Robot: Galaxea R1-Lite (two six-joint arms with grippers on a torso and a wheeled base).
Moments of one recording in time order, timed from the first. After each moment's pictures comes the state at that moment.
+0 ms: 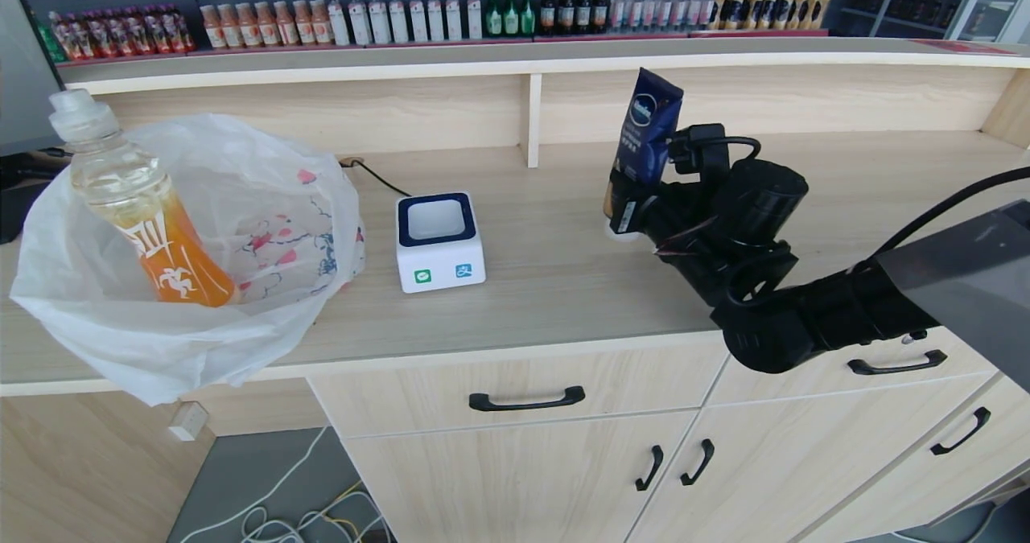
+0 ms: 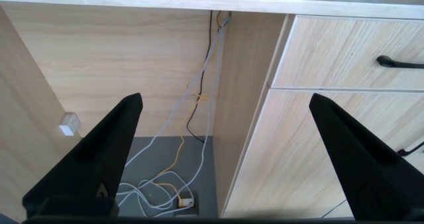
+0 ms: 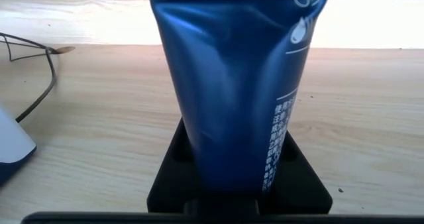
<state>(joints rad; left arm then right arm) 0.00 0.00 0.00 0.00 0.00 0.00 0.44 2.14 -1.26 -1.16 -0.12 -0.03</state>
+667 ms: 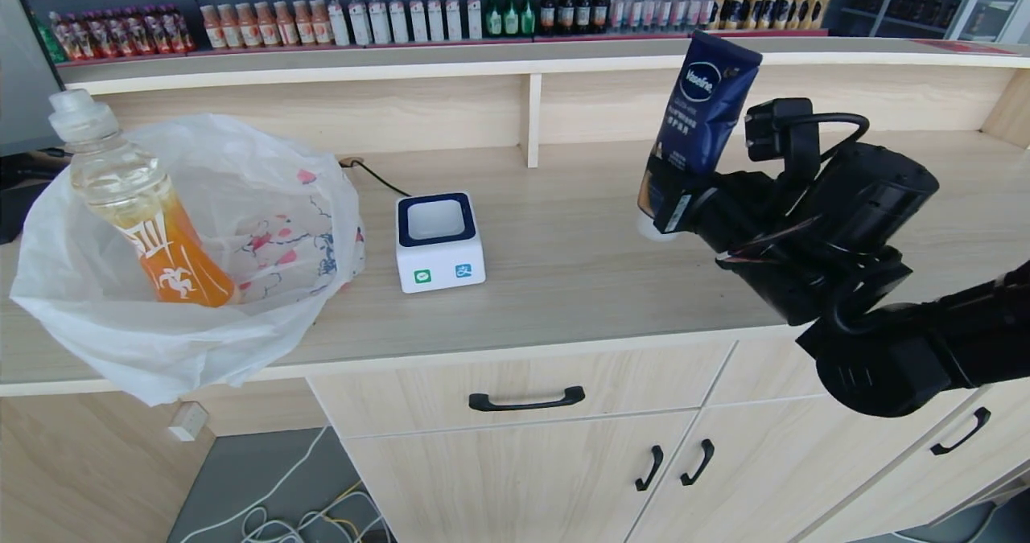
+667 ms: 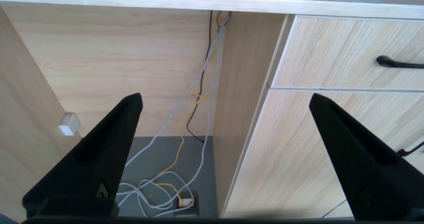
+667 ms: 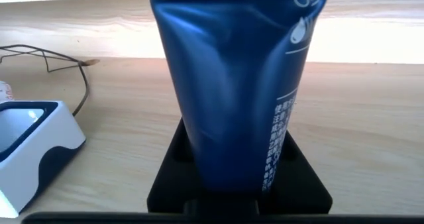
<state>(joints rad) 0.00 0.00 0.00 0.00 0.00 0.00 0.45 1.89 -0.96 -1.23 -0.11 -0.03</state>
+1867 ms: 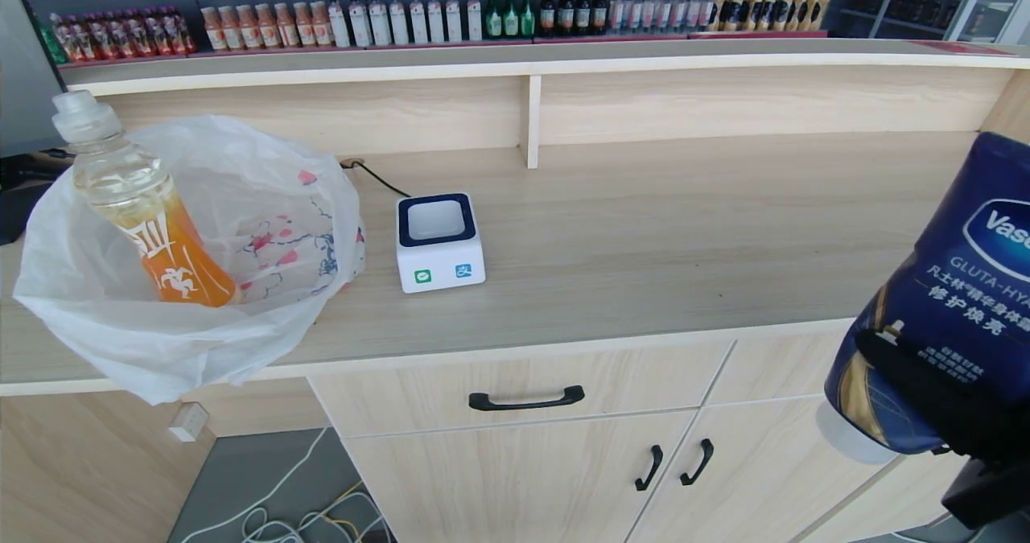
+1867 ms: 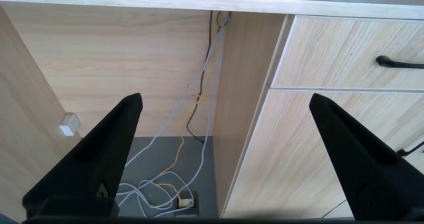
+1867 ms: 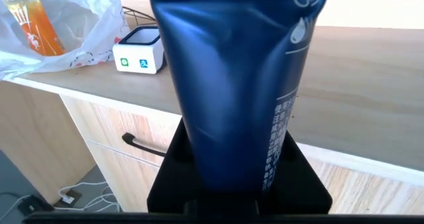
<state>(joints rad) 0.00 0.00 0.00 0.00 0.00 0.00 0.63 1.13 -0.07 -1.30 -0.11 -0.05</state>
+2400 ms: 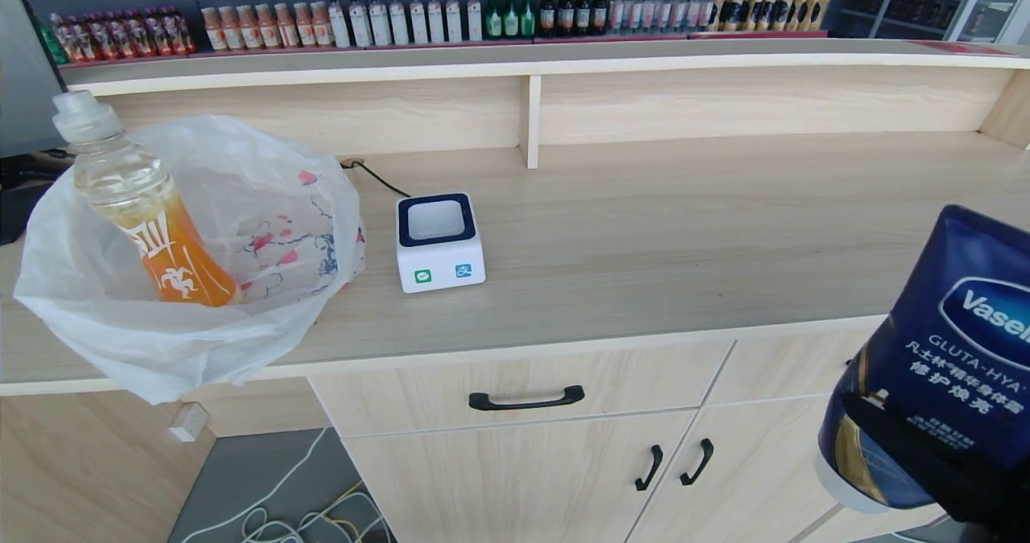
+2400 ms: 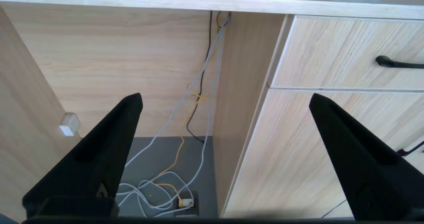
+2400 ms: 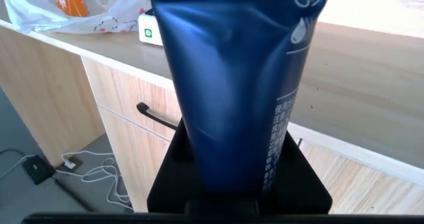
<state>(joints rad) 0.00 0.00 0.00 0.00 0.00 0.00 0.66 1.10 0.00 -1.28 -0.01 -0.18</state>
